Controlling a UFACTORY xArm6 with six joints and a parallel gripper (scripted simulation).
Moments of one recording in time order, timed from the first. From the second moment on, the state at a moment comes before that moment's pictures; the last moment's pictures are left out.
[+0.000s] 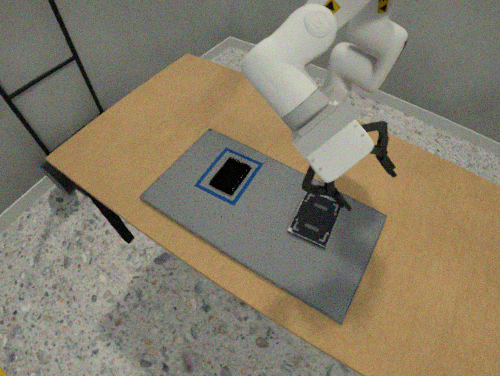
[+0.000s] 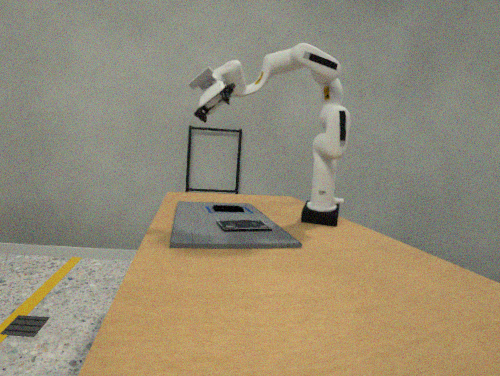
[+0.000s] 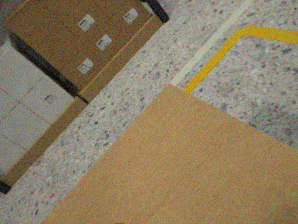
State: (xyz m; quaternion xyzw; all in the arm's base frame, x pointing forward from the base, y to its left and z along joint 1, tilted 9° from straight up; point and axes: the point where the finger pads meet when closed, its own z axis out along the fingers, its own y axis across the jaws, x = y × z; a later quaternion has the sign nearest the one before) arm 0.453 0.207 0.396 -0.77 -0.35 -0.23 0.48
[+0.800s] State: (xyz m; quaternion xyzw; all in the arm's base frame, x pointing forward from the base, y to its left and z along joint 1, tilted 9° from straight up) arm 0.458 0.195 0.381 -0.81 -0.32 -0.21 0.45
